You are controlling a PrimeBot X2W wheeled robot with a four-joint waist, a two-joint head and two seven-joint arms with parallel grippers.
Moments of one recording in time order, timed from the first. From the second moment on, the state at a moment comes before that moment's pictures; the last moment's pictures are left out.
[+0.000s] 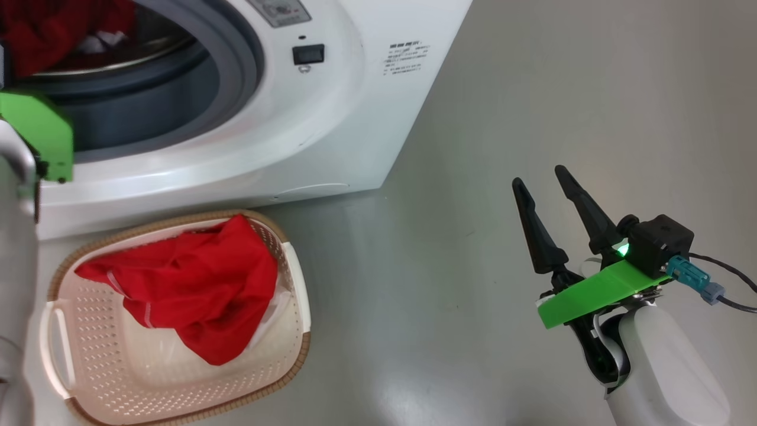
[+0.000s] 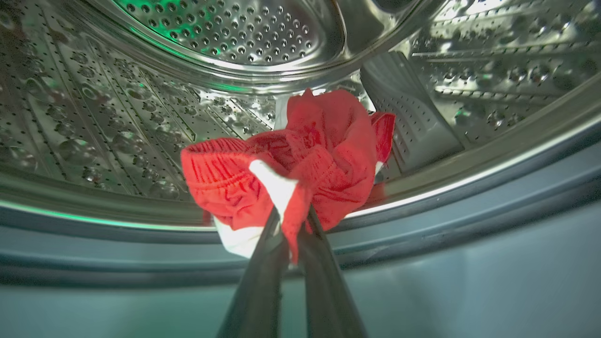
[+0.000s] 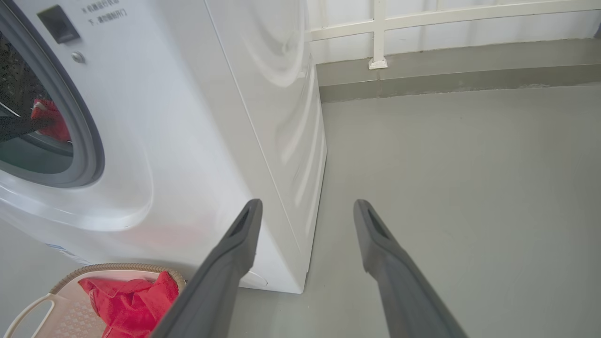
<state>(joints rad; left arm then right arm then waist) -1.24 0.29 -0.28 1.30 0.04 0.04 -0.11 -0.39 -0.13 0.17 0.26 0.34 0.13 -0.25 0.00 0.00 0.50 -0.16</state>
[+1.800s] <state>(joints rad) -0.22 0.09 -0.02 0.12 -0.27 -0.08 -0.20 -0.20 -0.19 0.06 0.26 0.34 0.13 -0.25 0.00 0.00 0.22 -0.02</state>
